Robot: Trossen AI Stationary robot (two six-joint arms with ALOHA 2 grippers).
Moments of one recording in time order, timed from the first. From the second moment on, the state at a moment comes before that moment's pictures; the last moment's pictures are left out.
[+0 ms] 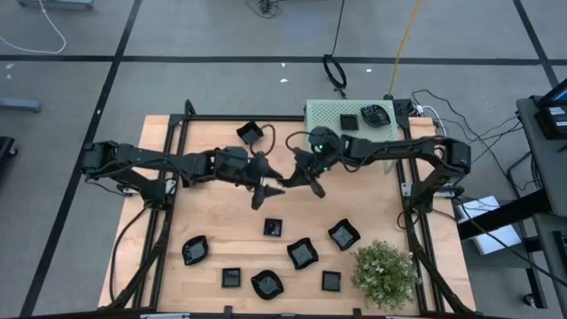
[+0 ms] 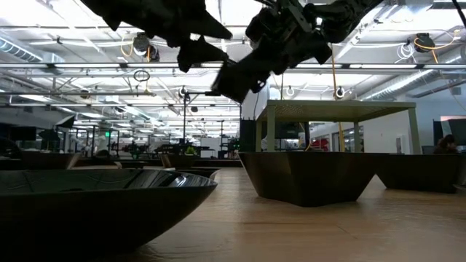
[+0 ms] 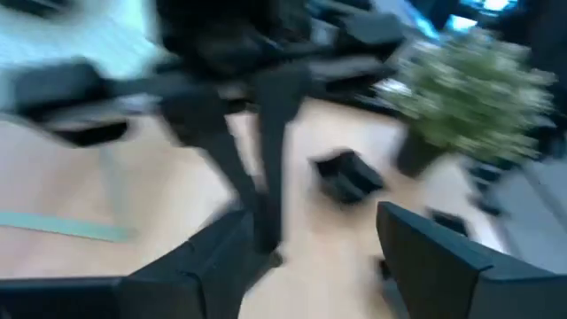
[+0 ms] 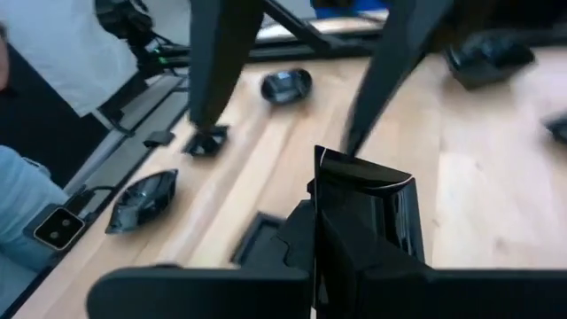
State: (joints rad) left arm 0.07 1.39 0.87 0.15 0.13 -0.20; right arm -0.27 1.64 1.04 0.08 -0.70 -0.07
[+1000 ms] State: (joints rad) left arm 0.12 1.39 0.87 0.37 -0.24 -0.25; right arm -0.58 1.14 1.04 -0.55 0.13 -0.56
